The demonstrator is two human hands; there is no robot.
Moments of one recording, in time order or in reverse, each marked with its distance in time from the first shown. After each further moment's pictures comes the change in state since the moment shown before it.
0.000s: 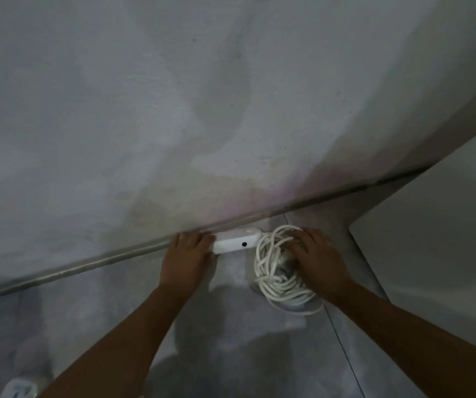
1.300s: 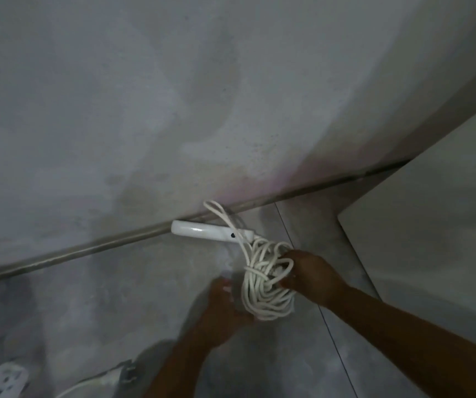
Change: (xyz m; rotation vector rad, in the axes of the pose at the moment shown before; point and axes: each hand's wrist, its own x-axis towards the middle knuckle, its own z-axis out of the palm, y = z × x) left_hand -0.075 0.099 0.016 -1.205 -0.427 -0.585; right_hand -0.032 -0.011 -0.013 0.504 -0.410 0.147
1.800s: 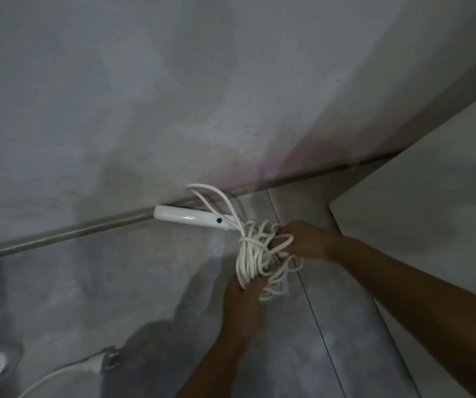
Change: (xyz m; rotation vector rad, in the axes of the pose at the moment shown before) left_hand 0.007 -0.008 0.073 -0.542 0.219 0.152; right_hand 0.032 0.002 -0.036 0.355 -0.231 0.206
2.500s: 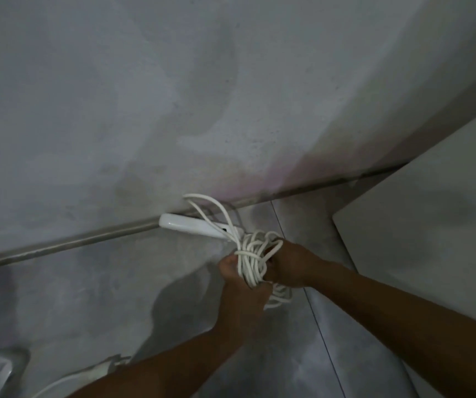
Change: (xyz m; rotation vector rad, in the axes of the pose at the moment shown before) left_hand 0.014 0.024 -0.008 0.299 -0.006 0.255; right_hand -0.004 -0.021 0.035 -0.251 0.070 -0.267
